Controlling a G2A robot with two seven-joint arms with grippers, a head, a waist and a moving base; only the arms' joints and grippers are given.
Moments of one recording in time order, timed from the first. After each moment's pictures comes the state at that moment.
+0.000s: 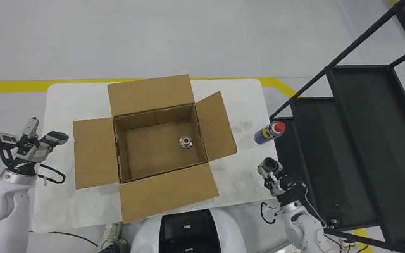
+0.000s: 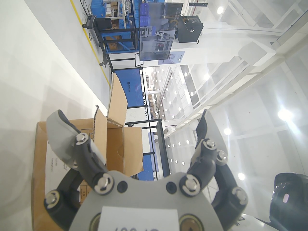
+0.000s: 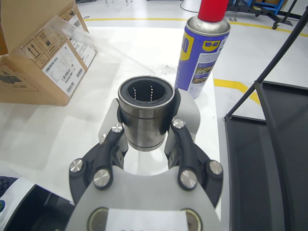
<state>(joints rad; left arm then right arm) 1.50 -0.97 -1.78 -1.36 -0.67 -0.42 -0.75 -1.87 -1.35 1.68 -1.37 -1.45 -0.42 -0.64</state>
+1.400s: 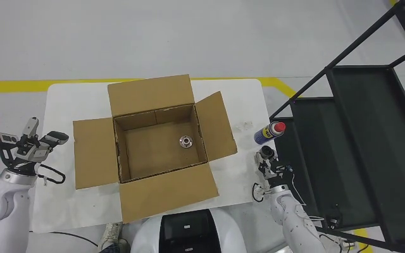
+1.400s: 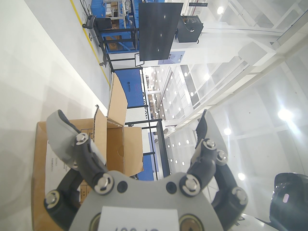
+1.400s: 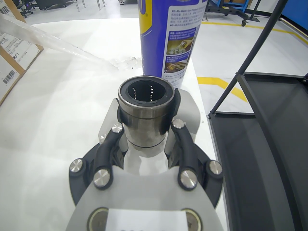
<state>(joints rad) 1.50 -0.97 -1.78 -1.36 -0.67 -0.42 -0.75 -1.49 -1.35 1.55 -0.82 -1.41 -0.28 -0.81</state>
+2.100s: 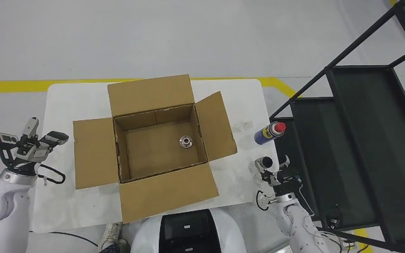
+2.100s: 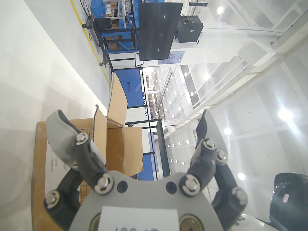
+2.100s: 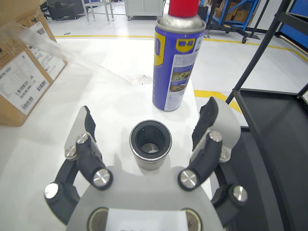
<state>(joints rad) 1.50 -0.97 -1.78 -1.36 -0.67 -0.42 -0.75 -1.75 -1.32 1.60 -1.21 -1.40 -0.28 -0.77</state>
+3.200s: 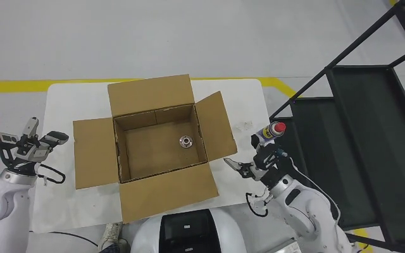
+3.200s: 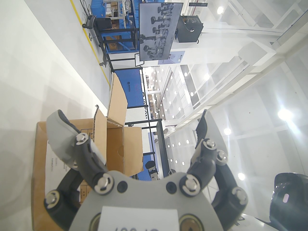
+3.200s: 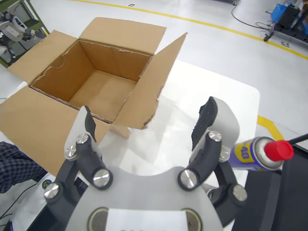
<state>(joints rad) 1.50 -0.97 -1.78 -1.36 -0.67 -0.42 -0.75 -1.93 -1.29 1.57 -2.19 -1.25 -0.45 0.21</state>
